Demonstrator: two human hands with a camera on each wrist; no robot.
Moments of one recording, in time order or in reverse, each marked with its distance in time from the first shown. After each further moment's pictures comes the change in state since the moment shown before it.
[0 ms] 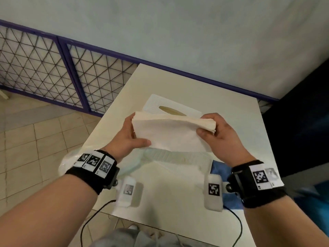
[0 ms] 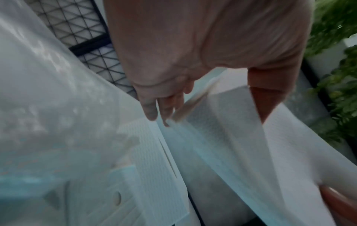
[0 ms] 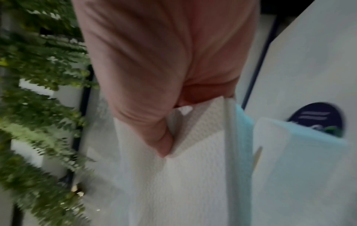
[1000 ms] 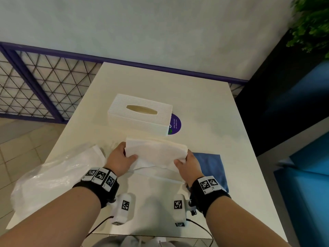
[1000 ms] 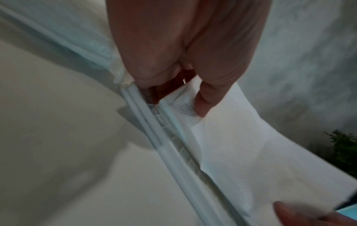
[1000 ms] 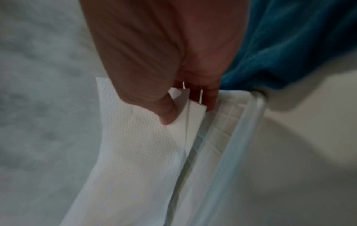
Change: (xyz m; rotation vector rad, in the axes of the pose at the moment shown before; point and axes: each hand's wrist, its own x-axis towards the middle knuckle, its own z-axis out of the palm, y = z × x) left_hand 0.038 -0.074 0.068 0.592 0.119 -0.176; right_hand -0.031 0.148 0.055 0.060 0.104 0.540
